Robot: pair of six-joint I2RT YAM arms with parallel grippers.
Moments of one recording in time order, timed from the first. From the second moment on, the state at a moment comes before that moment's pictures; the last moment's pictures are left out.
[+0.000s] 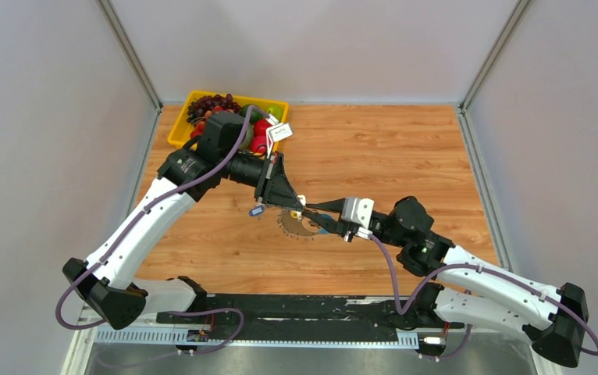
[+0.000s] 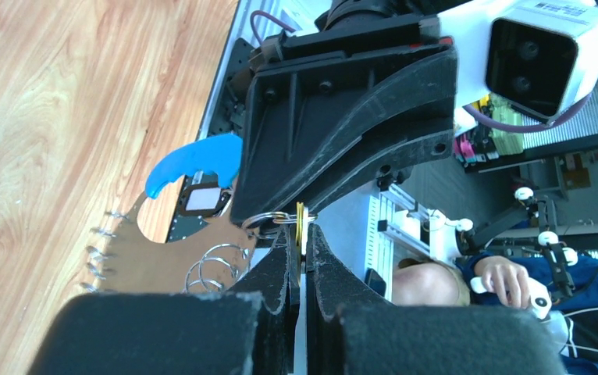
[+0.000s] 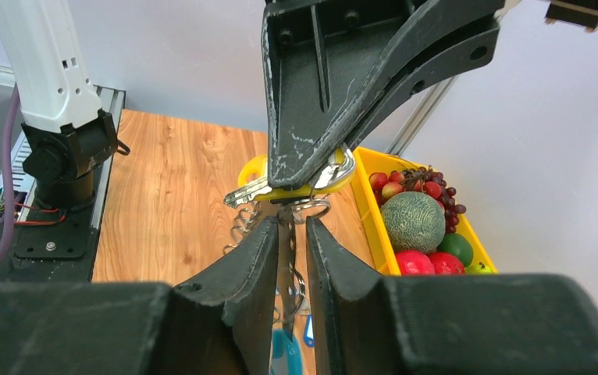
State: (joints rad) left arm -0.60 1.26 1.44 -0.77 1.05 -0.35; right arm 1.00 0.86 0.66 0.38 -0.36 -0.32
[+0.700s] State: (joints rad) left arm -0.60 1.26 1.44 -0.76 1.05 -0.35; right arm 1.00 0.86 0.66 0.42 -0.37 -0.31
